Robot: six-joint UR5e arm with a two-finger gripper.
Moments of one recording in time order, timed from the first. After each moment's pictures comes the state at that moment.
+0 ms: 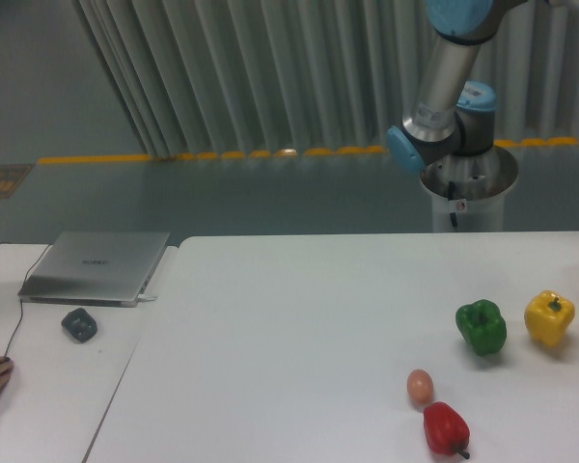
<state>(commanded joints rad) 2.87 -1.98 -1.42 -1.29 1.68 2.12</state>
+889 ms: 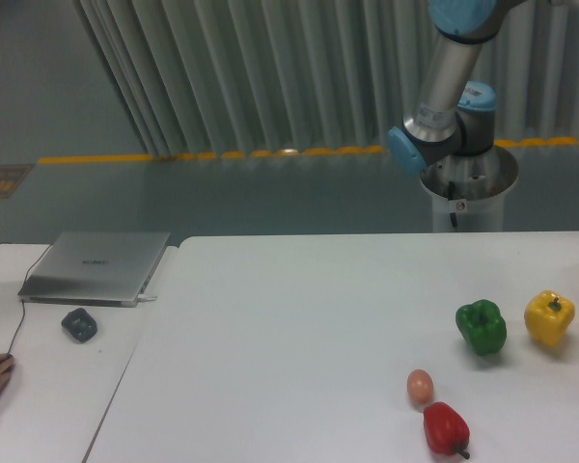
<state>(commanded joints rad) 2.78 -1.95 -1.43 -1.25 1.60 1.94</state>
